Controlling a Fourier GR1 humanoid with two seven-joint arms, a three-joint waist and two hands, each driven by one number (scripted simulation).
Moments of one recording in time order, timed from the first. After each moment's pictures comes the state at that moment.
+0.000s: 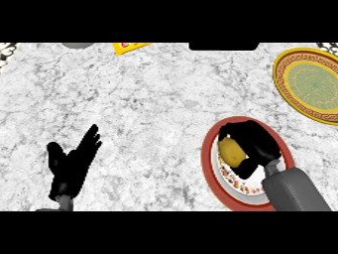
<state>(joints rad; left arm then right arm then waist) 0.03 0.10 -0.08 -1.42 0.10 0.05 0.20 -0.27 -0.22 0.27 -1.28 1.00 0.12 -0.13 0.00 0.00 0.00</state>
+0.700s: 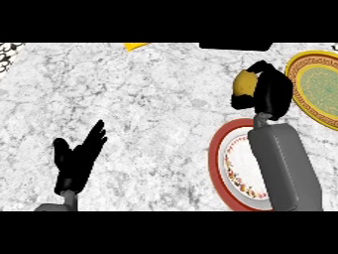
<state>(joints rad) -0.01 0.10 -0.10 -1.42 0.09 0.04 0.20 -0.58 -0.03 -0.09 -1.17 1.21 -0.35 0.57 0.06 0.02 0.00</state>
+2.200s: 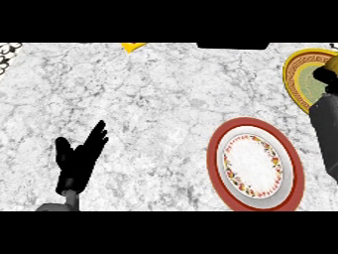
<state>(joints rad) -0.01 0.08 -0.10 -1.41 0.09 0.04 0.21 -0.84 -0.34 -0.53 -0.54 1.51 -1.15 0.86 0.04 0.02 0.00</state>
